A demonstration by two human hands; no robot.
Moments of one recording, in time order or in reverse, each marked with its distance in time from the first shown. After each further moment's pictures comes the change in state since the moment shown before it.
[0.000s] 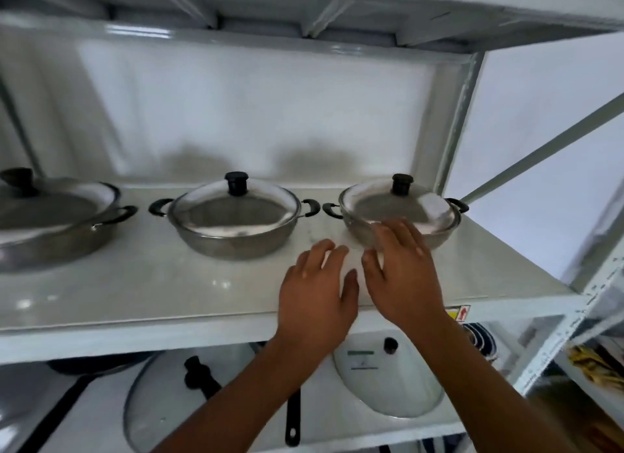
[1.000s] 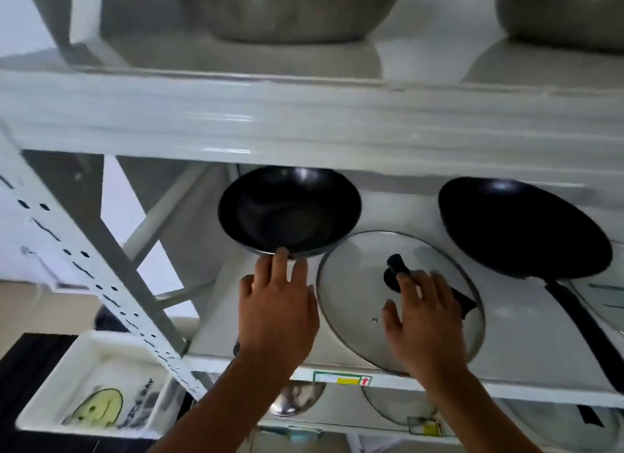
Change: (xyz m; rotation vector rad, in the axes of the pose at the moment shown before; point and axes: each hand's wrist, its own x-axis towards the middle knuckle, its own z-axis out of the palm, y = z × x) left_hand -0.257 -0.462 -0.095 0.527 -0.365 -0.362; right_hand -0.227 -0.263 0.405 -0.181 -0.394 0.084
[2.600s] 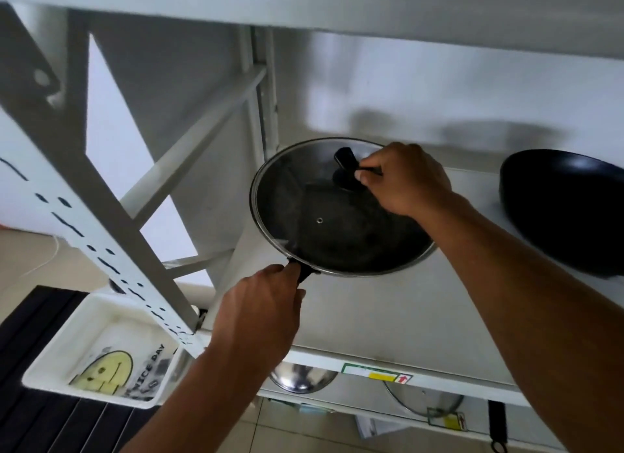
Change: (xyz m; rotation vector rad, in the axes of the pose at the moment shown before) left_hand -0.004 -0.060 0.022 -0.183 -0.142 -0.048; right_hand 0.177 -0.091 0.003 0.223 -0.116 -0.296
